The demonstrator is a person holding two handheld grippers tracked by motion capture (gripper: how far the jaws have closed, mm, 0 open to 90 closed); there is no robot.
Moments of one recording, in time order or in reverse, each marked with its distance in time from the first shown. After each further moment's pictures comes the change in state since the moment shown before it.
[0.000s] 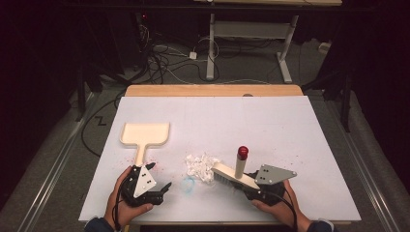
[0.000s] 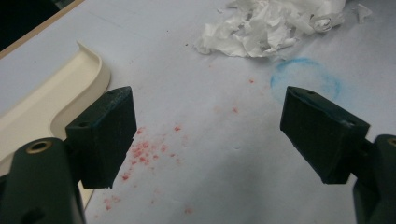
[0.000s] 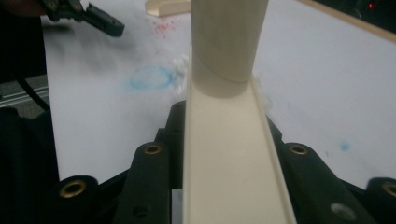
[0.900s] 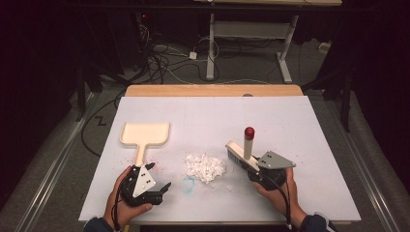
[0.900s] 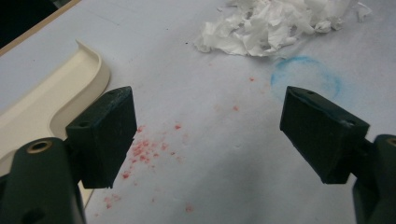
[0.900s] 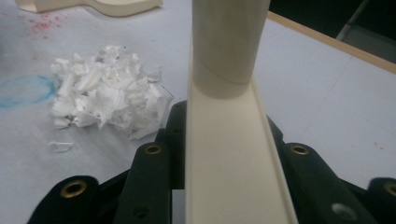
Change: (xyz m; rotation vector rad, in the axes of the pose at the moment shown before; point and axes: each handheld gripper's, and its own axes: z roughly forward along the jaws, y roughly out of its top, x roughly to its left) left arm 0.001 -0.001 0.000 -0.002 -0.005 0.000; right arm -0.029 -0.003 0.011 0.052 -0.327 0.092
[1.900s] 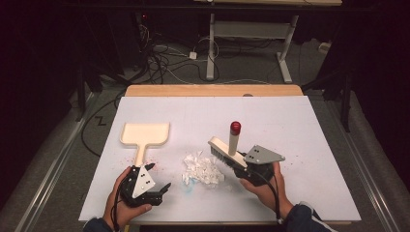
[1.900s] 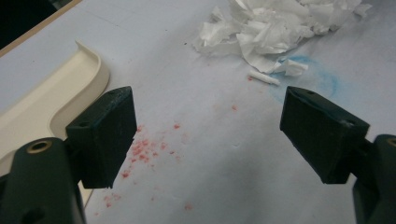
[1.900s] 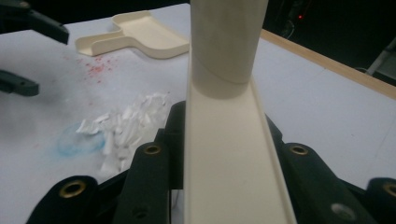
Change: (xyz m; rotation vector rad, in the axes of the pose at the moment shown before) left arm -0.001 -0.001 -0.001 0.005 -0.002 0.011; right arm 0.017 0.036 0.002 -0.081 0.130 -0.016
